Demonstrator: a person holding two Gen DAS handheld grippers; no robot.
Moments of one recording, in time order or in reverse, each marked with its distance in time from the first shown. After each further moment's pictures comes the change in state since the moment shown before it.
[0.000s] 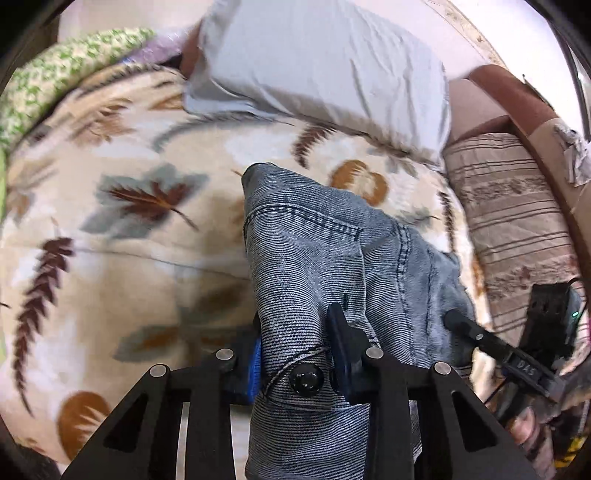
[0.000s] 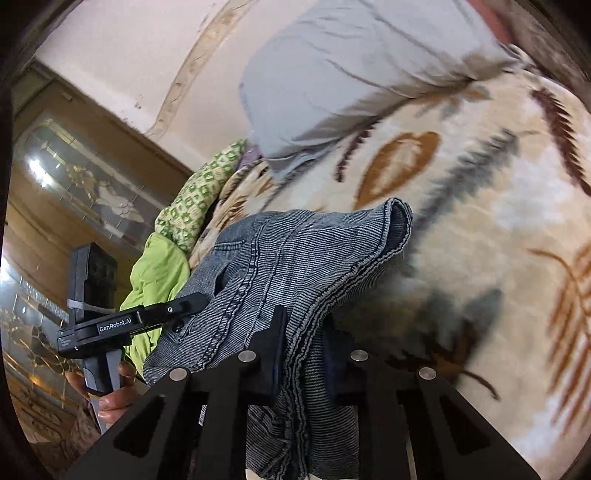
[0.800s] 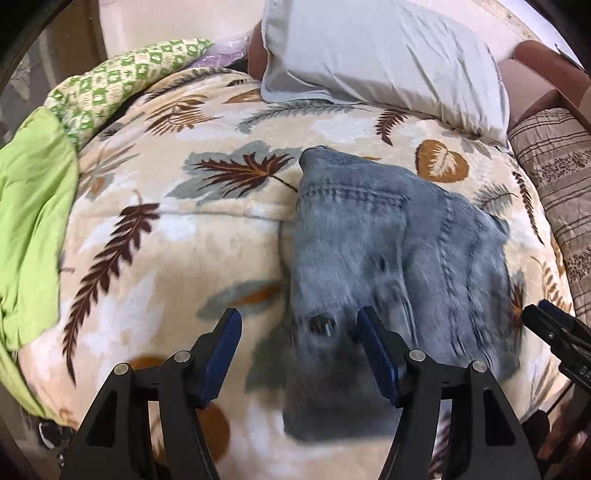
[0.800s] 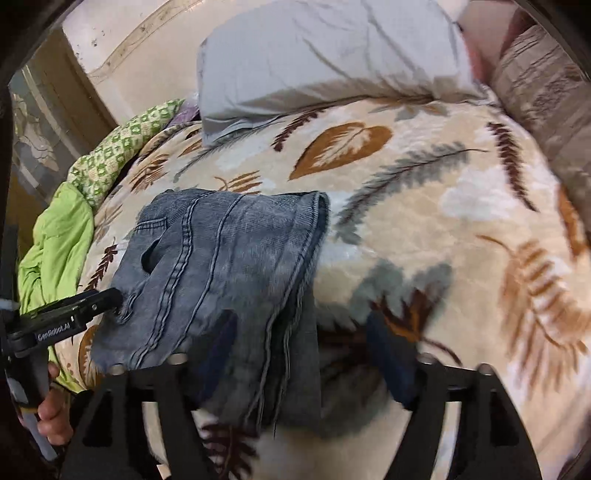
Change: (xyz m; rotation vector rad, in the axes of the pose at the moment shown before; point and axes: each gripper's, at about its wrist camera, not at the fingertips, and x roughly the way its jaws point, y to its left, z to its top) left arm -0.007 -0.004 -0.074 0.023 -0.045 0.300; right arm 0.017 0.039 -0.043 -0.122 0.035 -0.482
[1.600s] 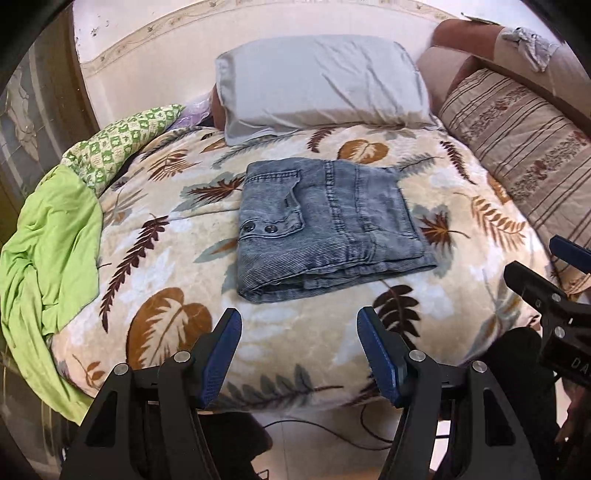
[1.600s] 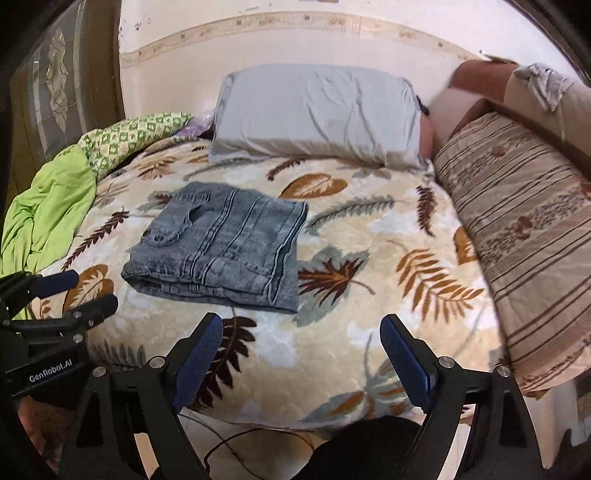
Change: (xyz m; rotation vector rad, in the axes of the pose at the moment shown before) left arm -0.150 -0.043 -0.134 0.201 -0.181 -0.002; right arm -0.134 0.059 -0.098 -0.183 -0.211 -0.252
